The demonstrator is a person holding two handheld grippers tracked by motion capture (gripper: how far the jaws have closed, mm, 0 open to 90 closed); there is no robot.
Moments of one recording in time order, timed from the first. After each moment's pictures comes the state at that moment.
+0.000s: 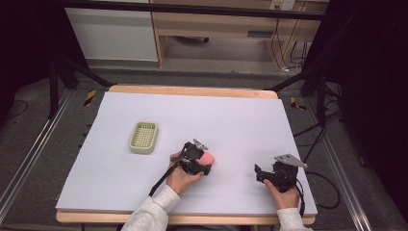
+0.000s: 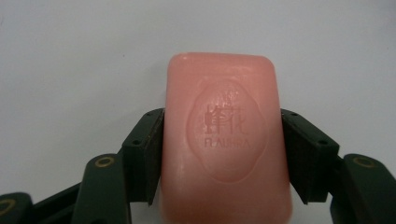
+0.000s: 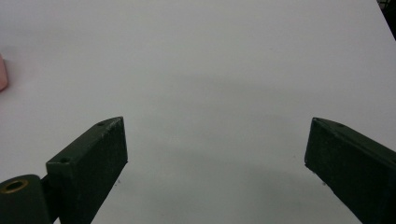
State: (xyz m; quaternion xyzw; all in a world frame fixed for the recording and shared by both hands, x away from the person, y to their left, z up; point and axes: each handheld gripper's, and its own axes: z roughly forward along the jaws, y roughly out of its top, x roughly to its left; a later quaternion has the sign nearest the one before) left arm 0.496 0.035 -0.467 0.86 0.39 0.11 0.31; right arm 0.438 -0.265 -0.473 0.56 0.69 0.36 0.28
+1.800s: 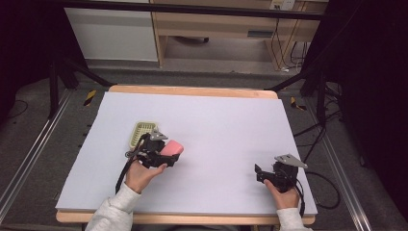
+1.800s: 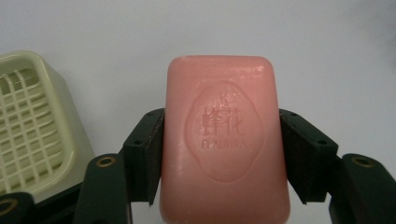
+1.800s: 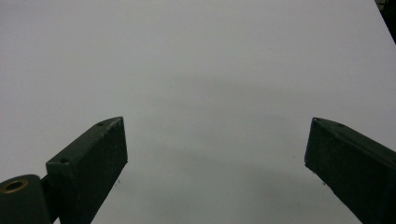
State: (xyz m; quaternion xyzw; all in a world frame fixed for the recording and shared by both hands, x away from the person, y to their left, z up) left arm 0.482 0.145 -0.409 0.82 0.43 0.14 0.35; right arm 0.438 -0.265 -0.473 0.56 0.69 0.36 0.28
